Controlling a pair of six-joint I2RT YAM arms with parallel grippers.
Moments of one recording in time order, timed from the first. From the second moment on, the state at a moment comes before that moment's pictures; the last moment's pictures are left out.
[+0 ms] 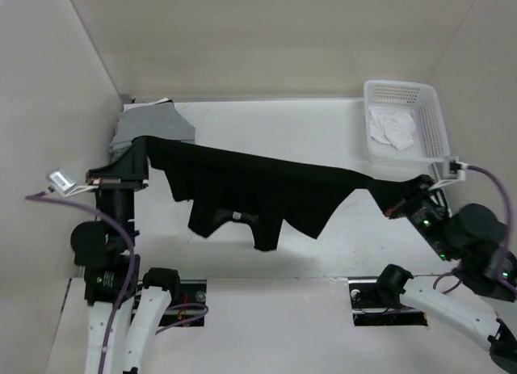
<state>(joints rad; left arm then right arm) -0.11 0.43 0.79 0.02 -0.15 -0.94 0.80 0.46 0.97 -0.55 0.34 0.73</state>
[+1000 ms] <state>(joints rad) -0.11 1.52 0.81 0.22 -0.14 -0.98 0.22 1.73 1.20 -0.18 -0.14 0.69</state>
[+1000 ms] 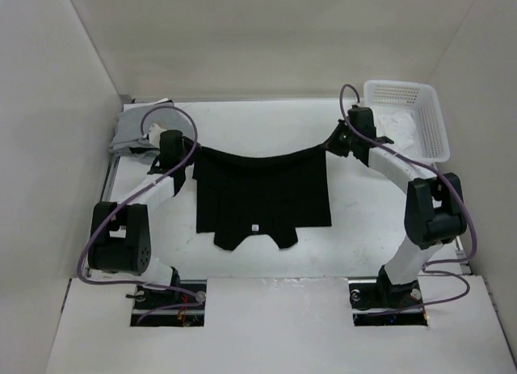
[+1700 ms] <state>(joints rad) -0.05 0.59 0.30 0.06 -0.02 -1.03 0.30 0.97 0.52 -0.08 -0.10 0.78</state>
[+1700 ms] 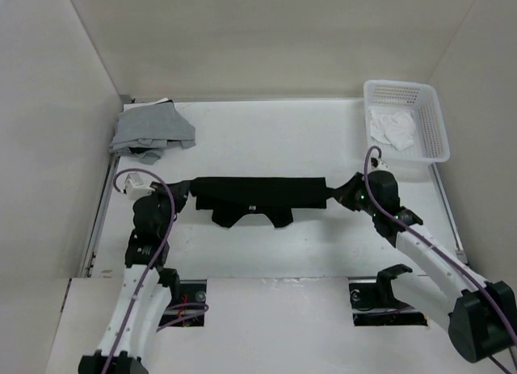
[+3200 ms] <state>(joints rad) -0.77 1.28 0.24 0.46 -0.15 -1.07 0.31 1.45 0.54 0.14 -0.16 0.82</state>
